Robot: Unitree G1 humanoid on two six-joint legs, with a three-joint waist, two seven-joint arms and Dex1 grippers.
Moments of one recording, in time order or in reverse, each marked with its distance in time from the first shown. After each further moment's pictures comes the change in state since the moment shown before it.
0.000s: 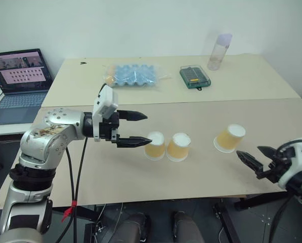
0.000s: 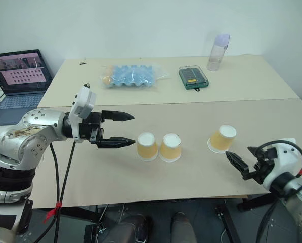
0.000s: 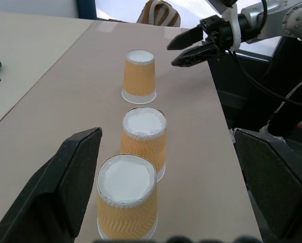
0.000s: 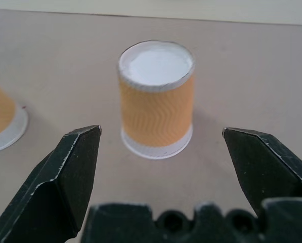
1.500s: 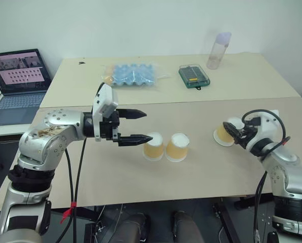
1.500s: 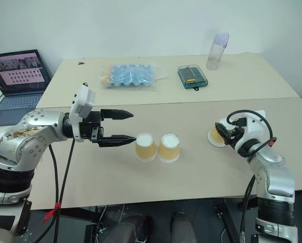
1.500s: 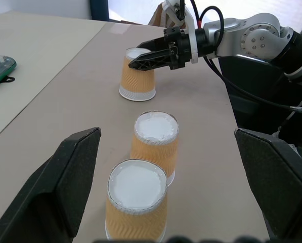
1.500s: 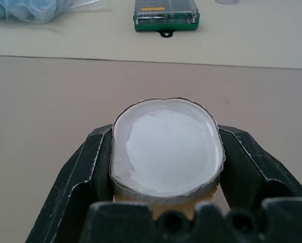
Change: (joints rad) left arm 0.014 0.016 0.002 -0.019 -0.036 0.003 0.075; right arm -0.373 0.067 0.236 0.366 -0.149 -0.170 -0.070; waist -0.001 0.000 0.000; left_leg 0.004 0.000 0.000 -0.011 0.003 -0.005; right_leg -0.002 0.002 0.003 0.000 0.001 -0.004
